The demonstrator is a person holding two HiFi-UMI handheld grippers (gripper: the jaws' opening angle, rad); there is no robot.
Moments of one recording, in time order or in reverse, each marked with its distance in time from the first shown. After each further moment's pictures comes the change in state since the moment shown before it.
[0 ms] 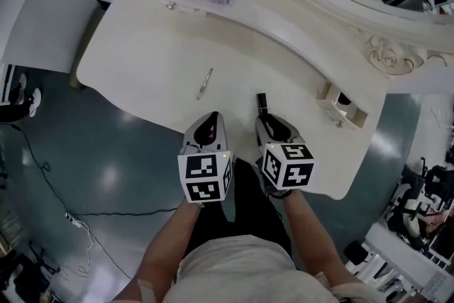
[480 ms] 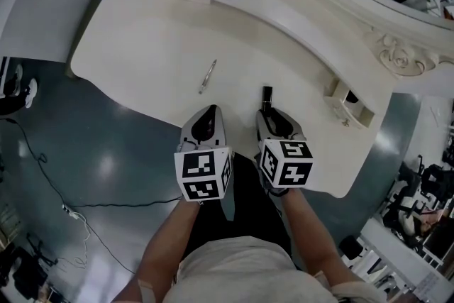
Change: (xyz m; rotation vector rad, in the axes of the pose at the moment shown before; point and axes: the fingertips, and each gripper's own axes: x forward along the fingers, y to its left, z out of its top) left arm 0.005 0.015 -0.005 -0.041 -0.009 0.019; right arm 0.013 0.001 -0.002 -0.028 0.016 -0.056
